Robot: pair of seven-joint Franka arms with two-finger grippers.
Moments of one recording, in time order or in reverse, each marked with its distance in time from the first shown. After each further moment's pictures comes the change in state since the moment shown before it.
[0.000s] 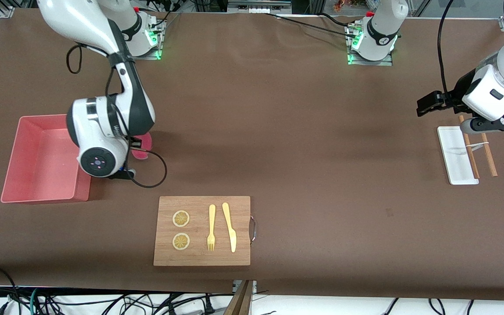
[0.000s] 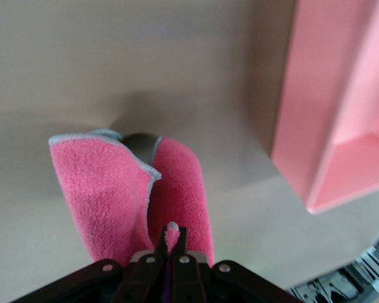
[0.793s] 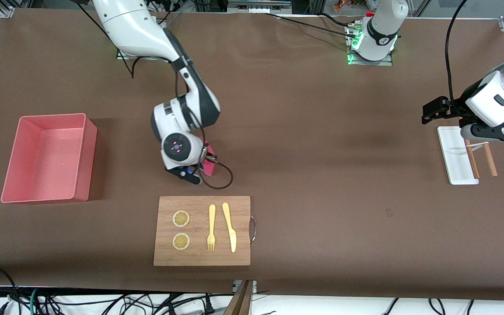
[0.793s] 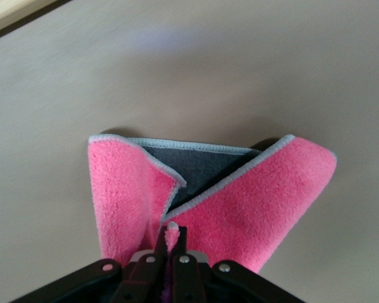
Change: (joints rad) left arm 0.015 0.006 0.024 -0.032 0.000 0.086 0.234; right arm 0.137 0.121 0.176 0.004 0.258 0.474 0.552
